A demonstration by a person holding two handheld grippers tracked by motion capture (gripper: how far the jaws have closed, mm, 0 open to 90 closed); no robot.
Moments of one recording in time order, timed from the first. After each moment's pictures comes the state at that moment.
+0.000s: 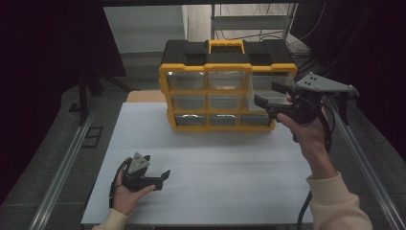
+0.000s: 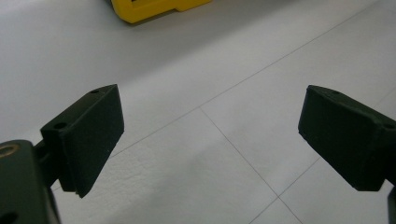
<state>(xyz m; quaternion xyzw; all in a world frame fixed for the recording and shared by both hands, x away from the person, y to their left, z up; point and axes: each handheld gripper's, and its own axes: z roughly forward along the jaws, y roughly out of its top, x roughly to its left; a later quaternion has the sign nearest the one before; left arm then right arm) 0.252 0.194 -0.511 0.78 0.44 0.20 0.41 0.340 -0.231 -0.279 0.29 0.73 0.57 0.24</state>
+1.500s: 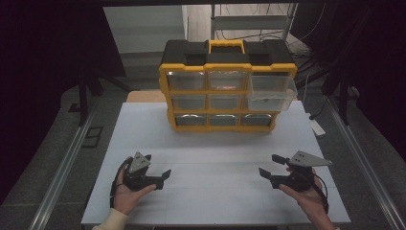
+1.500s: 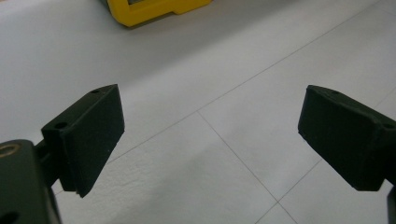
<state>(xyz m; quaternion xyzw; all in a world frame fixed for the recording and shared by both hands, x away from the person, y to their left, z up) 0.255 0.192 -0.511 0.78 0.43 0.20 0.41 0.278 -0.285 -0.466 0.34 0.79 0.49 0.16</state>
